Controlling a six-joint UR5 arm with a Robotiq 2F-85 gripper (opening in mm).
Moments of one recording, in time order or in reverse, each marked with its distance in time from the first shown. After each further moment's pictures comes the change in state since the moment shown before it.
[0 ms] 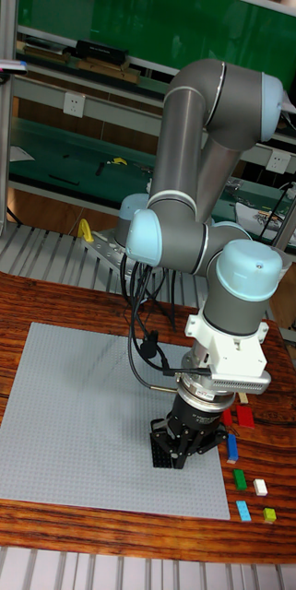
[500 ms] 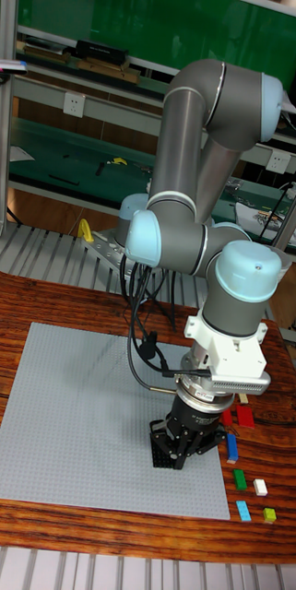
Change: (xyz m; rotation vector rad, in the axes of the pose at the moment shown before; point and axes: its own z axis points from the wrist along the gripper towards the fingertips) arm 0.000 -0.002 0.000 0.001 0.002 -0.014
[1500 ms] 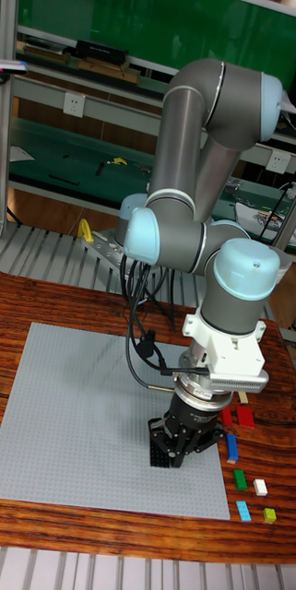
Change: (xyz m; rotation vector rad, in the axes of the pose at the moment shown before) arm 0.002 -0.002 -0.002 0.000 0.004 -0.003
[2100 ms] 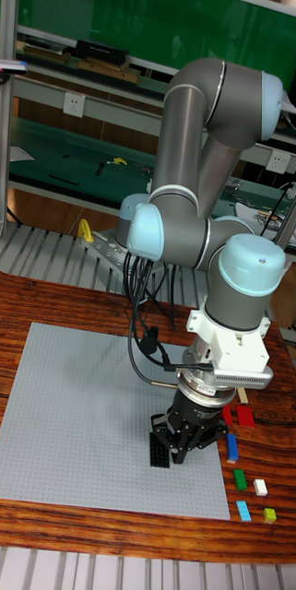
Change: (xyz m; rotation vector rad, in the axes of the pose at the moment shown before) arm 0.003 0.002 -0.008 0.009 0.006 -0.003
